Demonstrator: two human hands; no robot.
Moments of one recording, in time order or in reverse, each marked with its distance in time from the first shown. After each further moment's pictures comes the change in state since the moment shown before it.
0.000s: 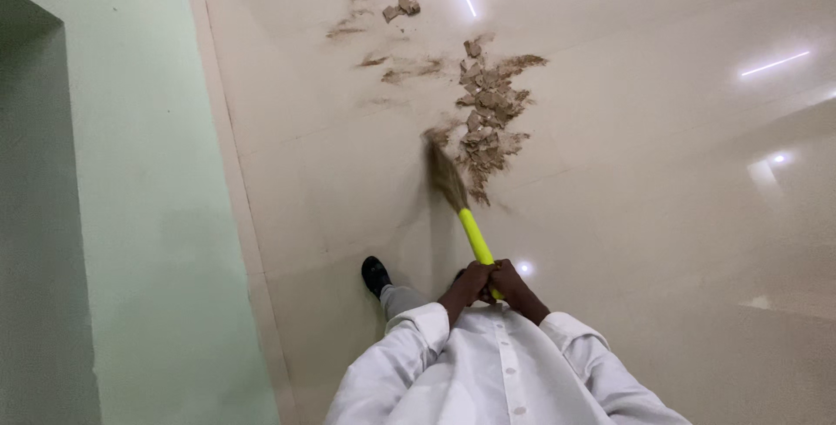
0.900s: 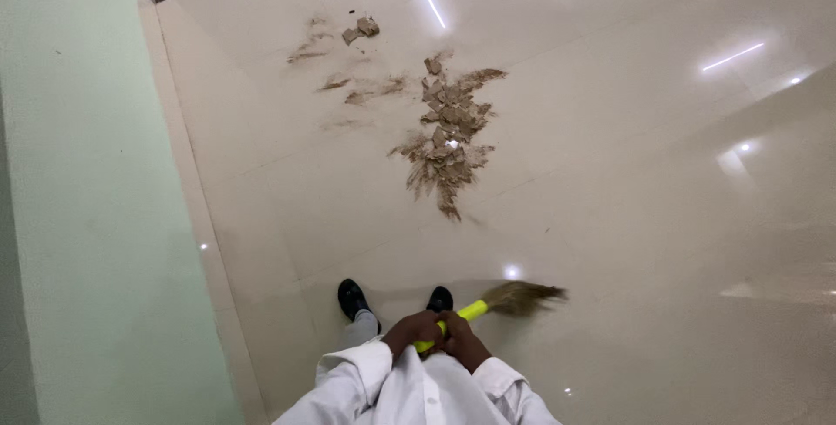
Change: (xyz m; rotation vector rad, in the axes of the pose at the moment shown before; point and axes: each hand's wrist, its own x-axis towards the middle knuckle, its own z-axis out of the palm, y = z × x) left_hand -0.031 -0.003 -0.028 1.104 -0.231 -0.231; right_hand 0.018 0.078 0.040 1.064 -0.069 0.502
